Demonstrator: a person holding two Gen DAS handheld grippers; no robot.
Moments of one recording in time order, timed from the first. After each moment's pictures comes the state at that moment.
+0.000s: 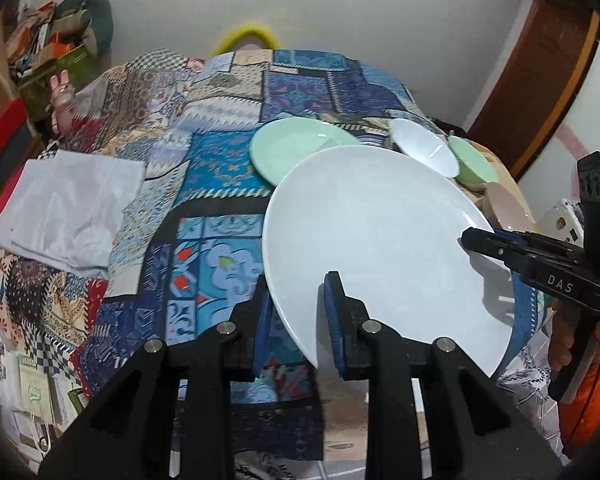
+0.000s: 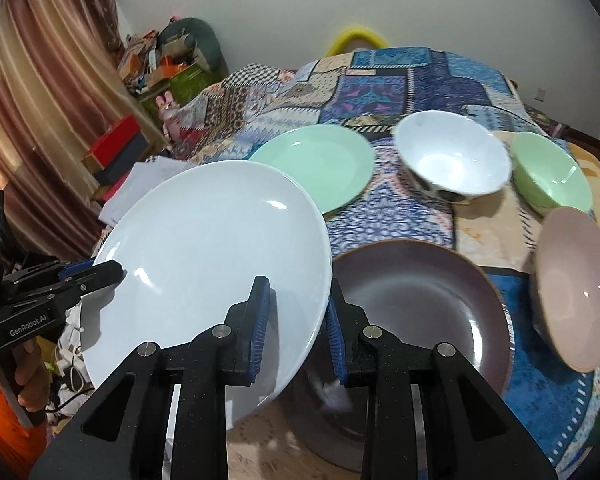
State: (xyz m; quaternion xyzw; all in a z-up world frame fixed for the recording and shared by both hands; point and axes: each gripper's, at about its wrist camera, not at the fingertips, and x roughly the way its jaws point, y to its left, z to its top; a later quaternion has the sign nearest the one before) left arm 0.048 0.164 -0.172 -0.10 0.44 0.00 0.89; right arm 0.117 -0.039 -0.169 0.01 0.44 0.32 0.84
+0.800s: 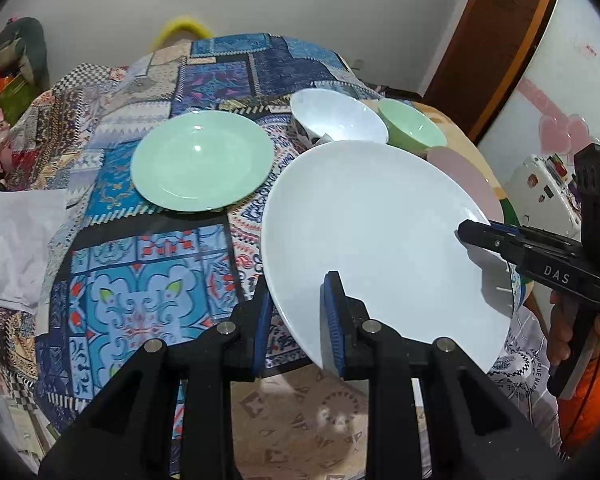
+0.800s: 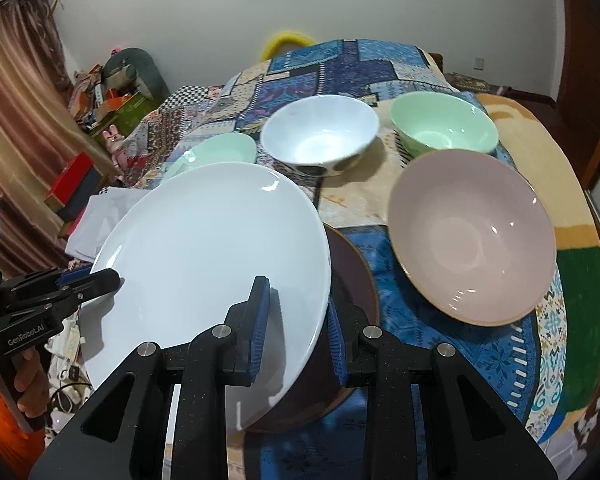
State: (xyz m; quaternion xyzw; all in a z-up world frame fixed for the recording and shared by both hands) left arm 0.103 0.066 -0.188 -0.06 0.47 -0.09 0.88; right arm 0.122 -0.136 -0.188 0.05 0.46 0.24 0.86
